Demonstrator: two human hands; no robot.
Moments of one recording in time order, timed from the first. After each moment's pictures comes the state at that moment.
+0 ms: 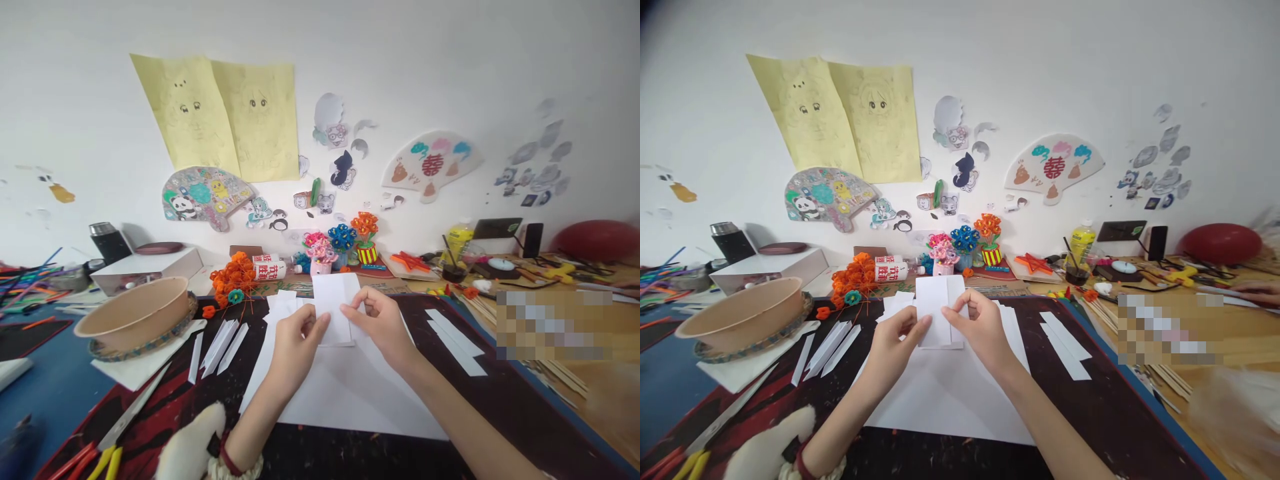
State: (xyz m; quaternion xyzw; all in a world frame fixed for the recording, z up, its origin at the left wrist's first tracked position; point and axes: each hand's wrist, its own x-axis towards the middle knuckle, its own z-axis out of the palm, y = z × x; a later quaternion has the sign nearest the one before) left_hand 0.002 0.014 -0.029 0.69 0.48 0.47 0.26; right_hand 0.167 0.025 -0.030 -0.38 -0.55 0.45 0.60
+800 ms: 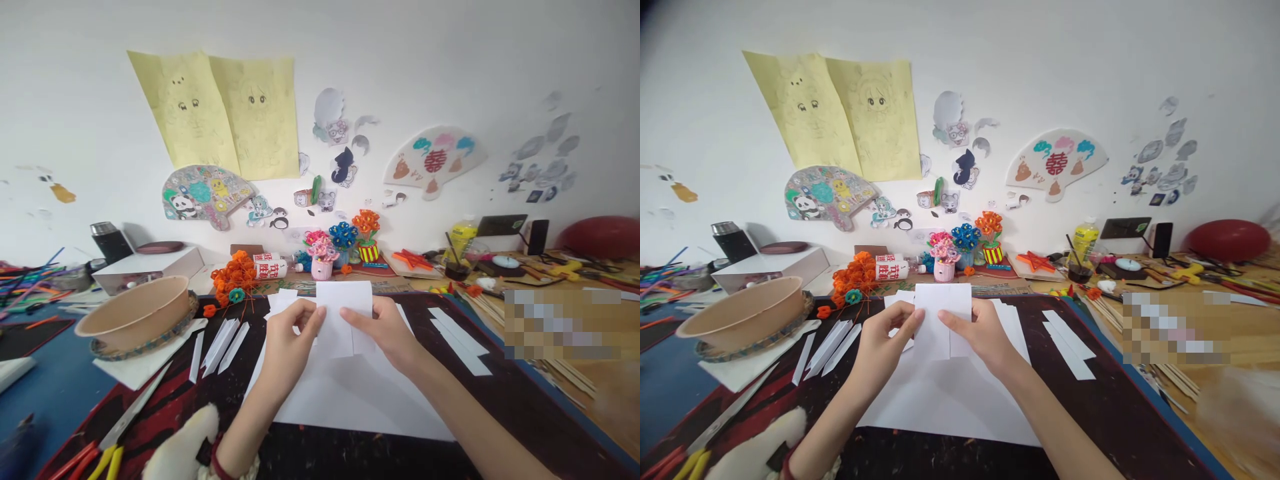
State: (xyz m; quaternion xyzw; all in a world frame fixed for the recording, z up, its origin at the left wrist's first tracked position) left_hand -0.002 0.005 -0.012 0.67 0.46 0.51 0.28; right_hand 0.170 0.019 -0.023 -0.34 -0.55 0.55 0.53
